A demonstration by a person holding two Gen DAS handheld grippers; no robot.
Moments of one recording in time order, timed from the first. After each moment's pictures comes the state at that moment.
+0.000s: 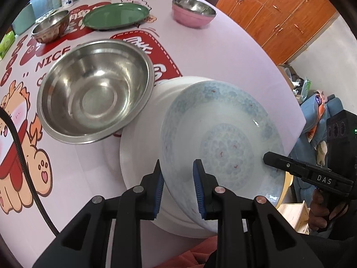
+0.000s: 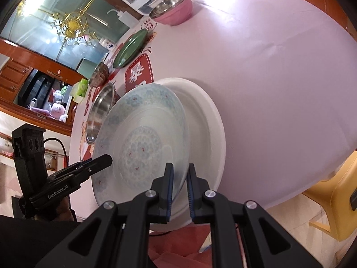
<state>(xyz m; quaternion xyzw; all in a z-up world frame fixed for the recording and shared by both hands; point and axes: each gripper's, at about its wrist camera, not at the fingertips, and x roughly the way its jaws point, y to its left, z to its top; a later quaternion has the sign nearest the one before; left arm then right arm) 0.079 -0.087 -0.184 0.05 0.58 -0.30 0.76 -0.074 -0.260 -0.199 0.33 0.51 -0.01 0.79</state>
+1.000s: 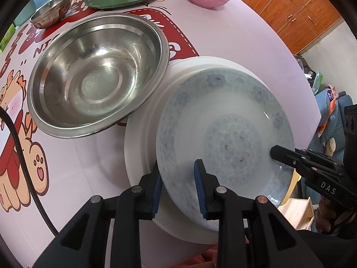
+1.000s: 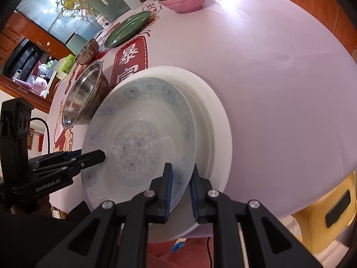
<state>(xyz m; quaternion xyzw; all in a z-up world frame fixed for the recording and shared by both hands) 0.088 -0.101 -0.216 0.07 0.62 -0.27 0.74 -0.050 -0.238 -0.208 0.24 0.55 -0.03 0.80</state>
